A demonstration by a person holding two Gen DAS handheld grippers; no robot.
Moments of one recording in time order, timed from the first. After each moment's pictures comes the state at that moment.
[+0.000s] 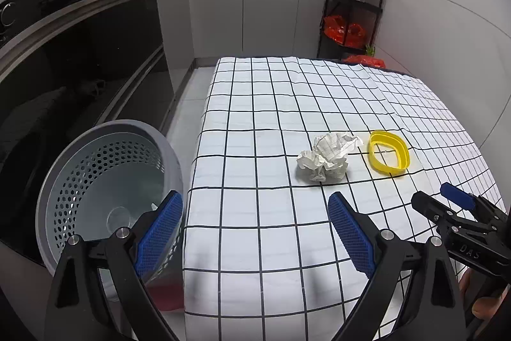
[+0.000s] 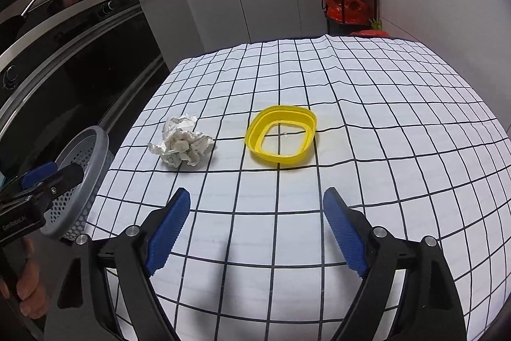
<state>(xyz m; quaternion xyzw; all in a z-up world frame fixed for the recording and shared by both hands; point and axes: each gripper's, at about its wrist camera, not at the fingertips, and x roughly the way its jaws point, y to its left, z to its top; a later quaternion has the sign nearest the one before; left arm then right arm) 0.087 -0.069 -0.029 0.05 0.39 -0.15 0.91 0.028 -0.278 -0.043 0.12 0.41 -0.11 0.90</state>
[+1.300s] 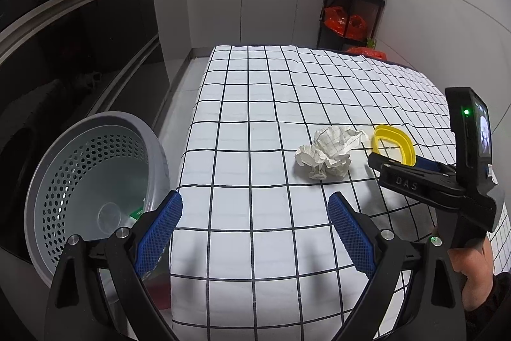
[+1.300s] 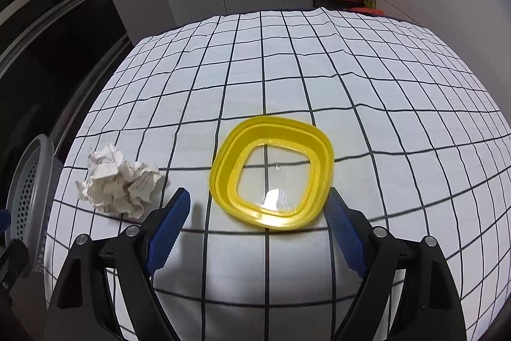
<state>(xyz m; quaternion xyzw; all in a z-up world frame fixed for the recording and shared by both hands) 0.102 -0.078 -0.046 0.05 0.41 -0.15 0.90 0.122 -0.305 -0.086 0.11 0.47 -0.16 0.86</state>
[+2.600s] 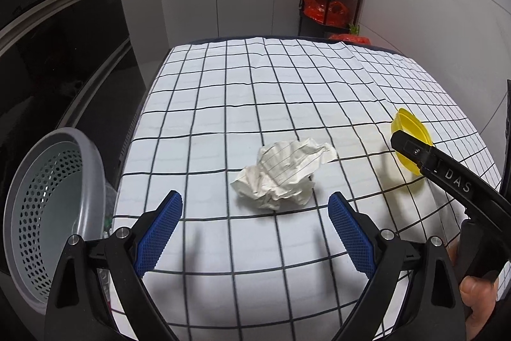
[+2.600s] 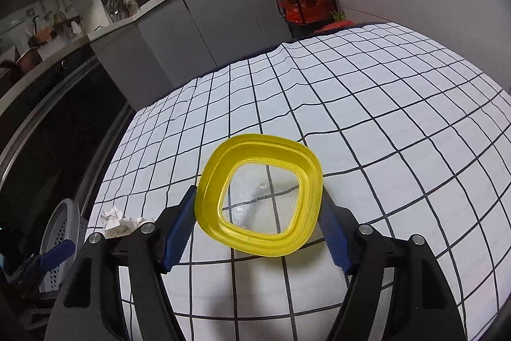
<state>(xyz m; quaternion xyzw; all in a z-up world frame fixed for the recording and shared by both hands) 0.127 -0.145 -0.067 0.07 0.41 -0.18 0.89 0.076 -0.356 -0.066 0.23 0.35 -0.17 0.89</state>
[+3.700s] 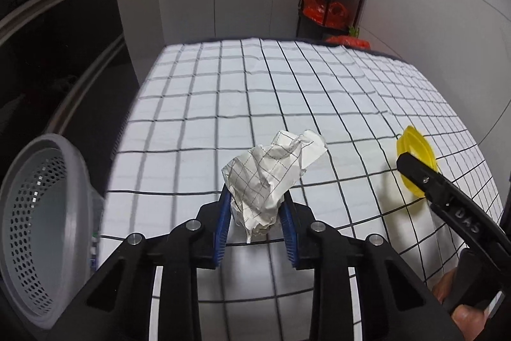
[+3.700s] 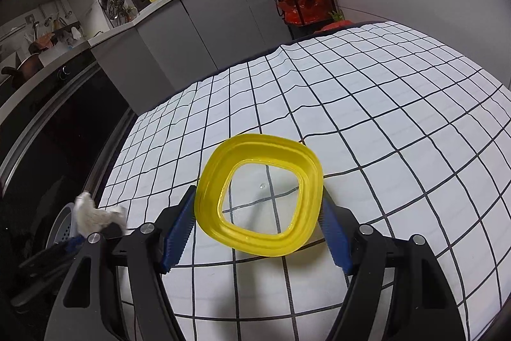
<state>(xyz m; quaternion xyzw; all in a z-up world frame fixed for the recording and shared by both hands) 0.144 -0.147 -0.058 0.05 0.42 -0.18 0.89 0.070 -0.349 -0.063 0.22 0.34 -0.16 0.90</state>
